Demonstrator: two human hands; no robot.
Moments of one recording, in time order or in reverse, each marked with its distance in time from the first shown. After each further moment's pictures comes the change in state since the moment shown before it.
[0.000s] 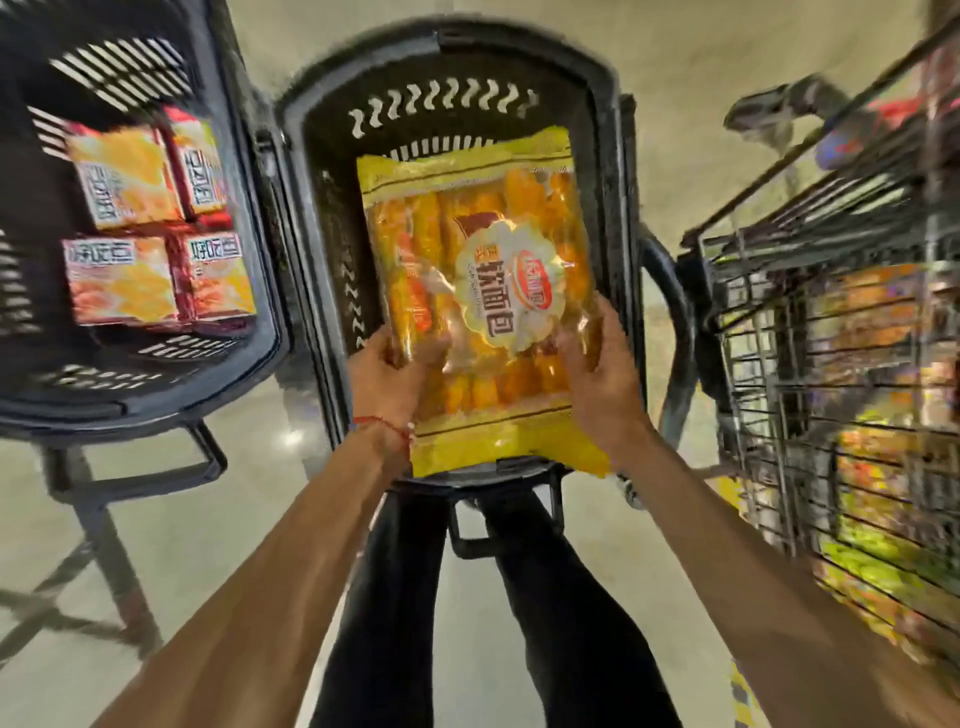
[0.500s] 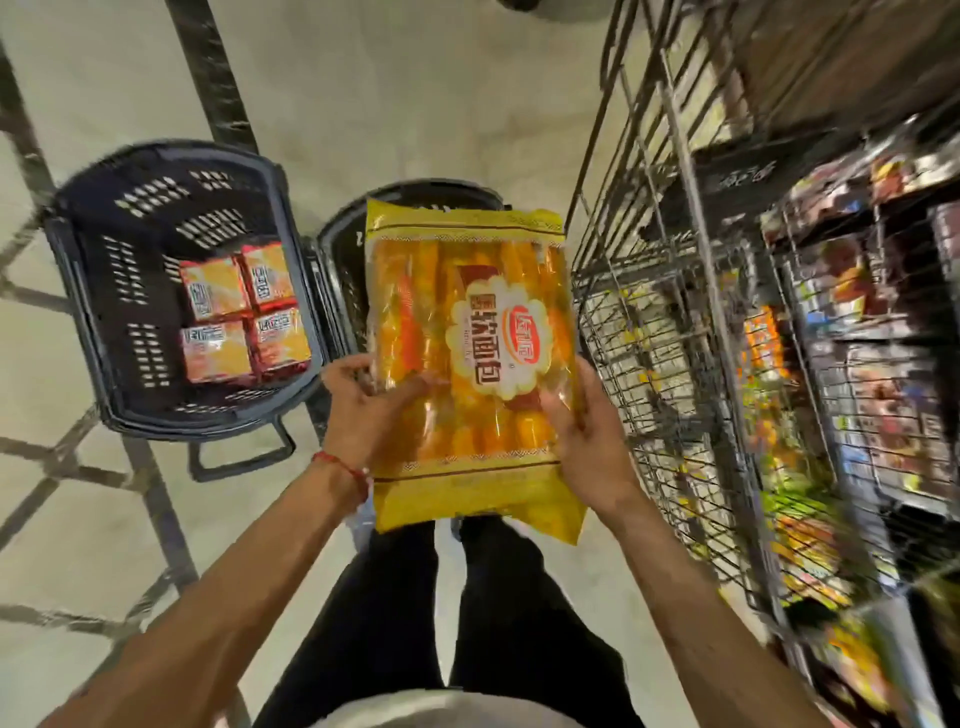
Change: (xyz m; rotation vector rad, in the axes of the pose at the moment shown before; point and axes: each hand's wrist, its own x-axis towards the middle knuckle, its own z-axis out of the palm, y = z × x) left_hand -0.241 0.128 -0.081 -0.042 -0.180 0.089; right_hand -0.221 -0.137 -0.122 0.196 0.059 -0.007
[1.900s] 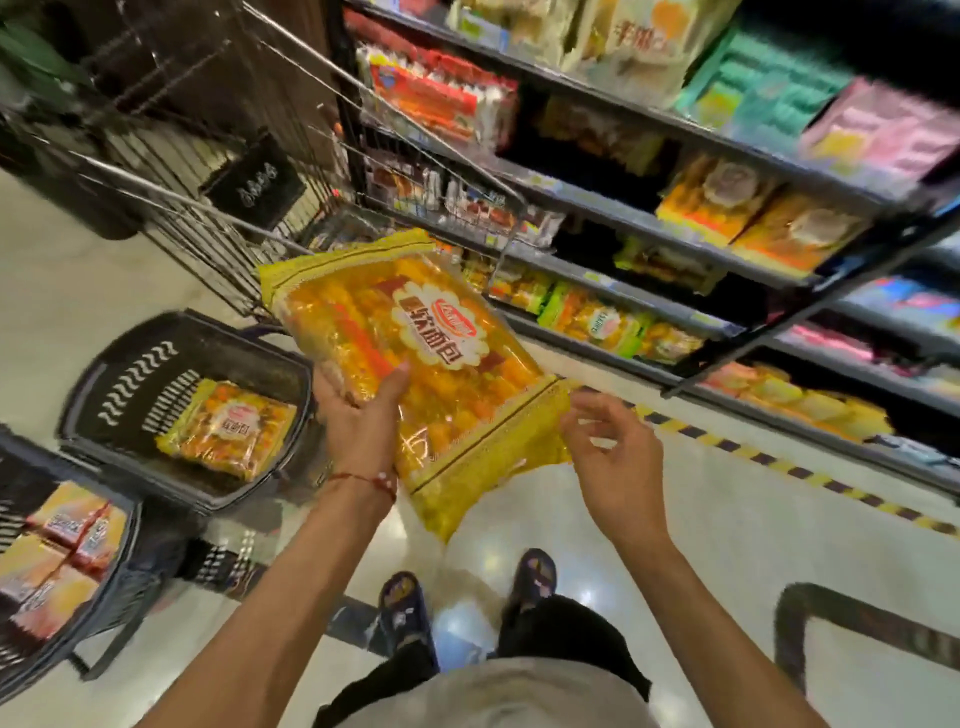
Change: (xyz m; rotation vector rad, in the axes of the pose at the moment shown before) left_hand -0.383 -0.170 0.071 0.086 -0.600 0.390; right_hand -0.526 0.131 -0.086 0.285 1.055 0.100
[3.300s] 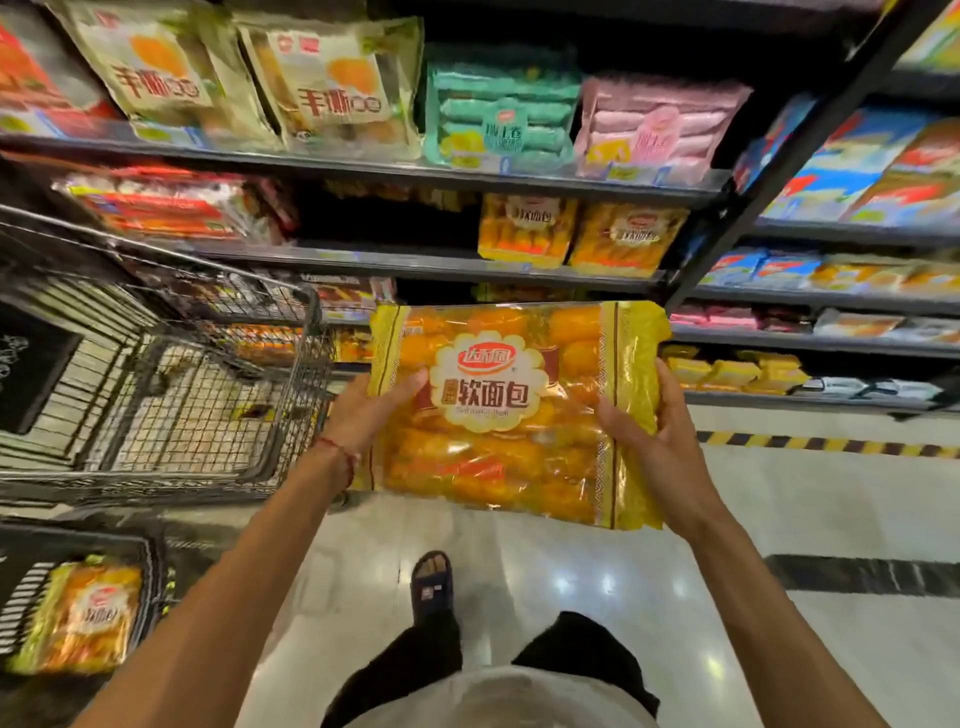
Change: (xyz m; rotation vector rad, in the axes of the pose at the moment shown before) left_hand 0.053 -0.067 0.361 0.731 -0.613 -0.123; right_hand 0.243 0.113 -0.269 0.364 0.069 0.134
